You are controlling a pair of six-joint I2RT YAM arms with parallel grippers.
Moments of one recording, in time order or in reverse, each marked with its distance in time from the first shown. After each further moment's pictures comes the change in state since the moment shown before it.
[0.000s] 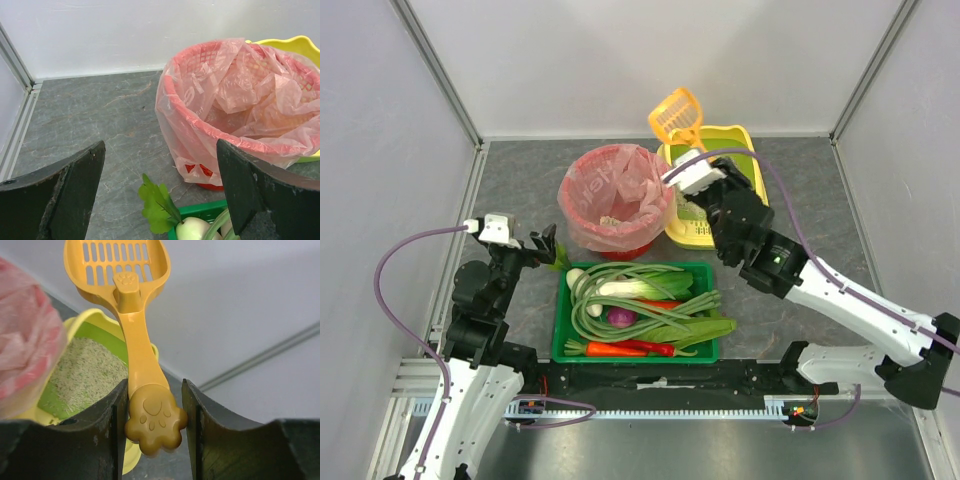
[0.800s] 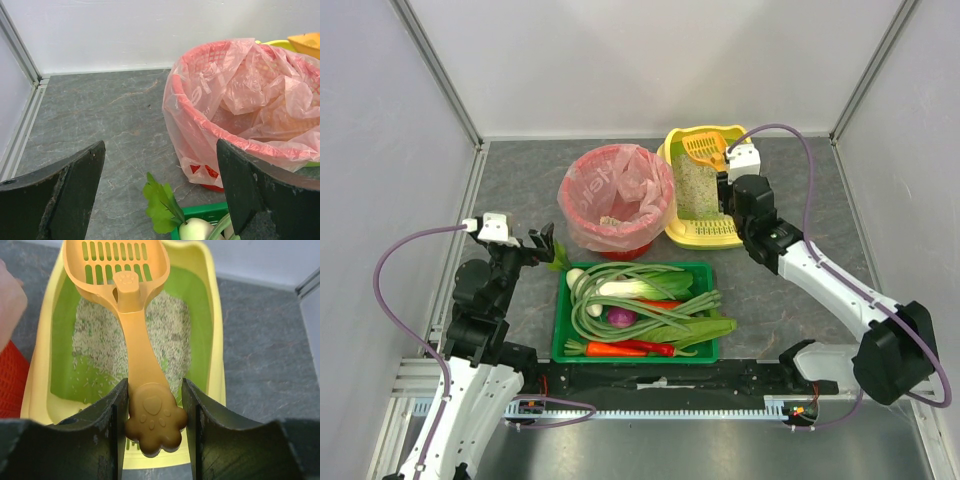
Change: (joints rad) left arm 0.000 0.010 0.001 0.000 -0.036 -0.008; right arm -0.490 0.075 -0.247 0.025 -0.339 0.708
